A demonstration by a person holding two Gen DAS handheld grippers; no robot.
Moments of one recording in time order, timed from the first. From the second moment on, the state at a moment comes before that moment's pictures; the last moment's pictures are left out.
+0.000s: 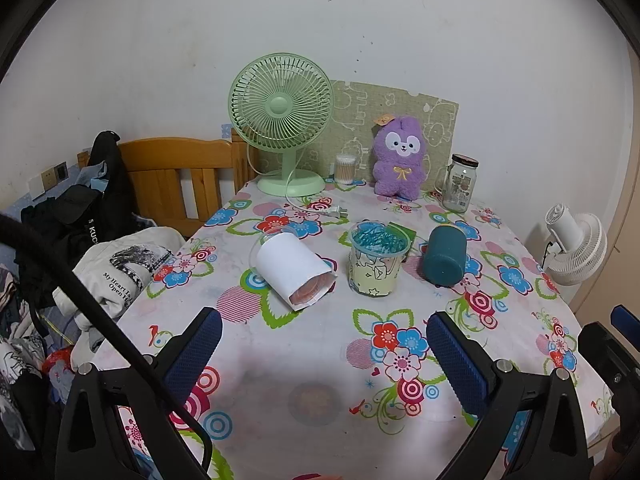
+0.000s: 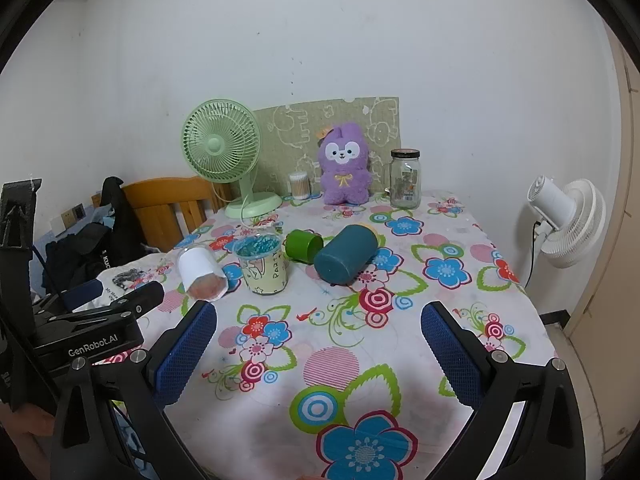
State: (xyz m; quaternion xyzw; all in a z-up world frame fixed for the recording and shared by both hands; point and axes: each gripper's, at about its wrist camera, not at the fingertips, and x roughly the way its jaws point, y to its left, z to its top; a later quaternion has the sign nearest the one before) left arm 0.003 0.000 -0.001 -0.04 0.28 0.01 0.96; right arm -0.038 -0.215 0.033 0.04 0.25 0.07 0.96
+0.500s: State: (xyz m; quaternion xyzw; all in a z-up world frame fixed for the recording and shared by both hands) left arm 0.003 -0.002 0.000 -0.04 0.28 0.01 0.96; right arm -0.039 -0.214 0.033 0.04 0.25 0.07 0.96
